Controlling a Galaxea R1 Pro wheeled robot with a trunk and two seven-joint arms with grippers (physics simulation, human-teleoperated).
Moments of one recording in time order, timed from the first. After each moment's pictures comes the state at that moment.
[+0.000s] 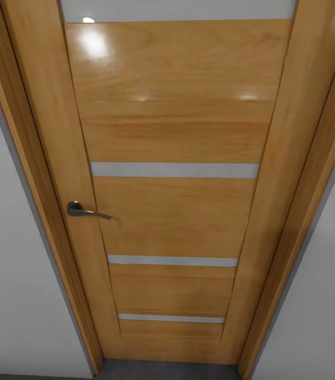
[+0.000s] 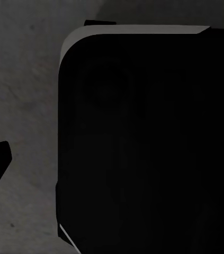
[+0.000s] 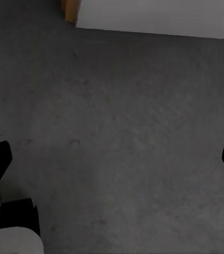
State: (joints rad) left arm 0.00 0.00 0.01 -0.04 0.06 -0.06 0.00; right arm -0.17 -0.15 -0.01 -0.25 0.00 -0.06 -0.14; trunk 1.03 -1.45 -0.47
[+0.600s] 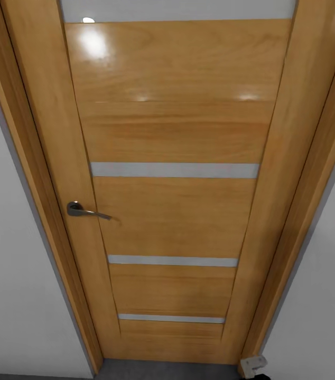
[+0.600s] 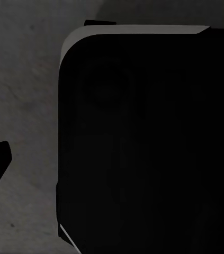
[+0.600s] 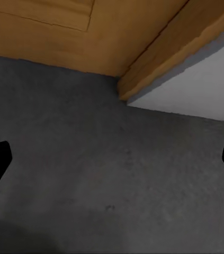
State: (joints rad) left arm 0.00 0.00 0.01 -0.04 0.06 -0.06 0.00; right arm -0.37 0.00 0.01 -0.26 0.16 0.06 -0.17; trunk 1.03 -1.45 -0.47
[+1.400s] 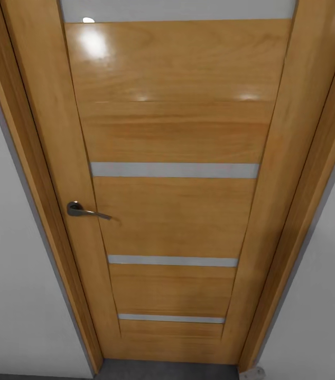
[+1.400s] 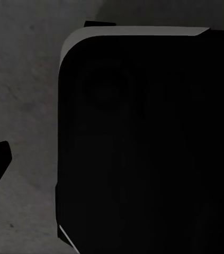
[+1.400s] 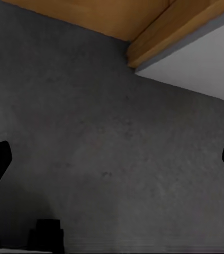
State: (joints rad) left arm 0.00 0.00 0.01 -0.04 0.06 -0.06 0.00; right arm -0.37 0.01 0.02 -0.20 0.23 0.13 -0.16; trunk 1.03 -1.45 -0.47
